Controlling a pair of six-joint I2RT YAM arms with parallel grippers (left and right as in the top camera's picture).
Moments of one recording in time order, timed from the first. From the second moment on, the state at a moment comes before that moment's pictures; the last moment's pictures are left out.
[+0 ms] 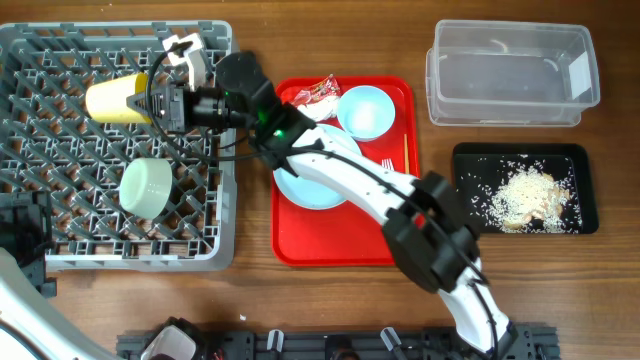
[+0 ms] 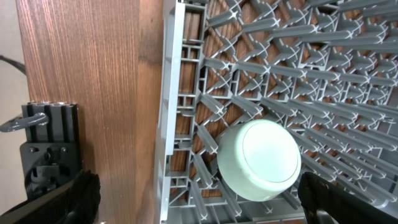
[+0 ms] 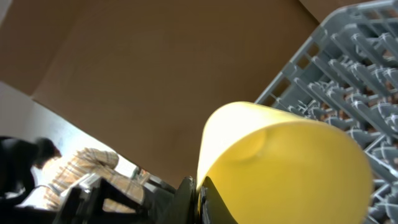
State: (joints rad) left arm 0.86 1.25 1.41 -1.46 0.04 -0.83; right arm 0.85 2.25 1.82 0.45 -0.63 0.94
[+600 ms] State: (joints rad) left arm 0.86 1.25 1.41 -1.46 0.04 -0.83; right arm 0.85 2.46 1.82 0.53 -0.63 1.19
